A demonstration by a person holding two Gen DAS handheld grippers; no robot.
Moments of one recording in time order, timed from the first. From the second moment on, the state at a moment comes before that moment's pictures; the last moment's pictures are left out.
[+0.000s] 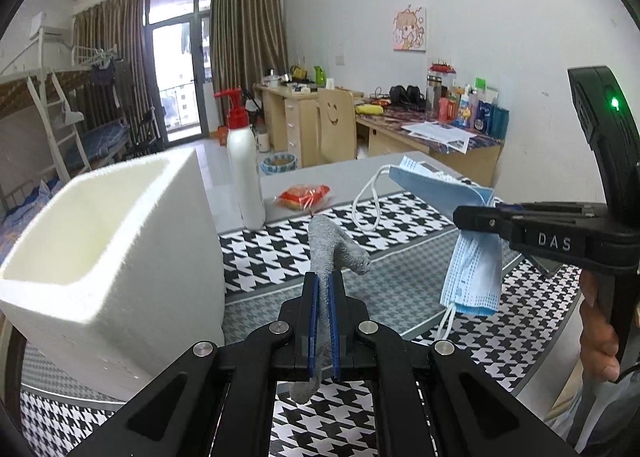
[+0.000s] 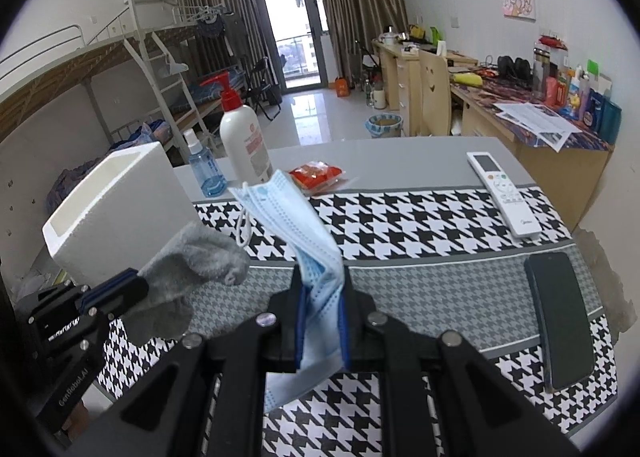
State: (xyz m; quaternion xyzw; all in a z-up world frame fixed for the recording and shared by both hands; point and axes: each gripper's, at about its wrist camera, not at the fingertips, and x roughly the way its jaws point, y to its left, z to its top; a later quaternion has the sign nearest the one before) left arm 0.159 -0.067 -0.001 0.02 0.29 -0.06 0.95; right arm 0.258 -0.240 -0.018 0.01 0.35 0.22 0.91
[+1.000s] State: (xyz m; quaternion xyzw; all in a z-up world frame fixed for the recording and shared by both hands) left arm 0.146 -0.061 0.050 0.03 0.22 -0.03 0.97; right arm 0.240 -0.235 0.014 0.02 0.29 0.24 0.93
